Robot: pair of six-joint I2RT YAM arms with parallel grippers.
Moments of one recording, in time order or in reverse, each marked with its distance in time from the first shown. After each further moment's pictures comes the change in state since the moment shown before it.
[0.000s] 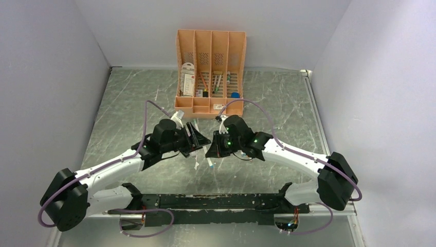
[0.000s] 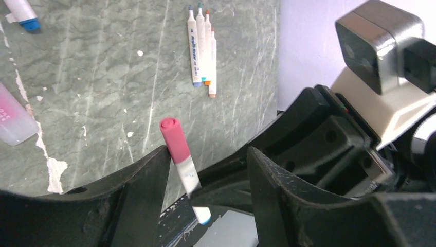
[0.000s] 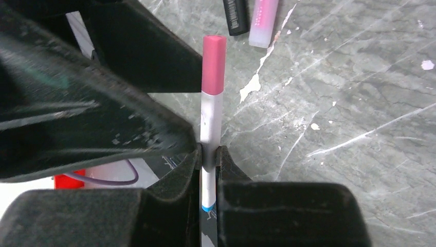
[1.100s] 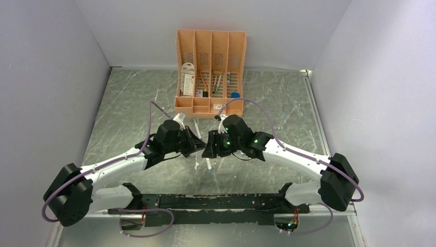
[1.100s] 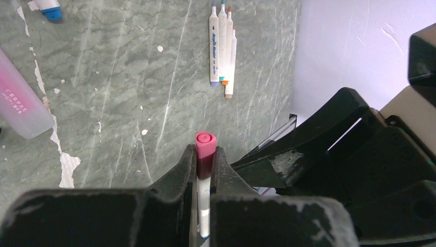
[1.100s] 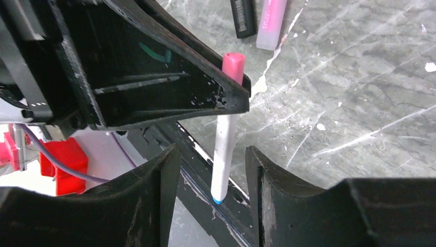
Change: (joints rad) left arm -0.013 0.057 0.001 -0.019 -0.036 -0.016; right arm 0.029 -0.017 0.018 -0.023 0.026 0.010
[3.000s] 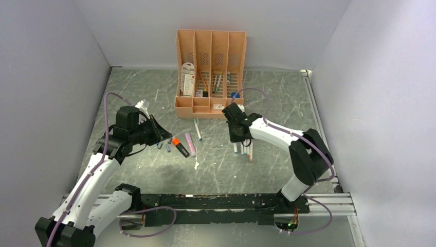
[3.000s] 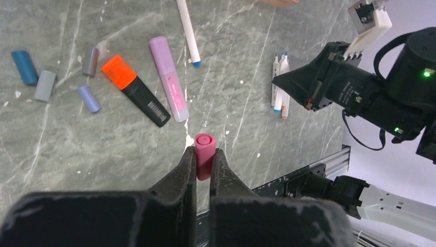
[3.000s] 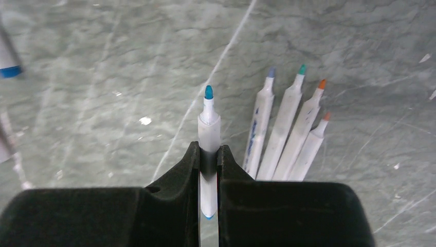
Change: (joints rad) left arm 0.457 -0.304 0.240 -0.678 0.113 0.426; right arm -0.210 0.312 0.196 -0.298 0.473 -0.182
